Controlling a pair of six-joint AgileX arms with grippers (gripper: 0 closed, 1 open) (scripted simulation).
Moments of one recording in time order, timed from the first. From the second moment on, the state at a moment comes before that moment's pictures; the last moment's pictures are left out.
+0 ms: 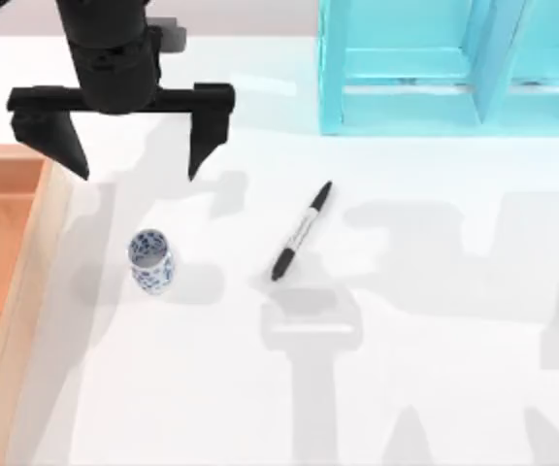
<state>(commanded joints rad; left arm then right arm) -0.40 2.08 1.97 -1.48 0.00 -0.37 0.00 0.00 0.00 0.00 0.00 0.00</state>
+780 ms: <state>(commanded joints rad) -0.45 2.15 2.20 -1.63 -0.04 -0.36 0.00 0.00 0.00 0.00 0.00 0.00</state>
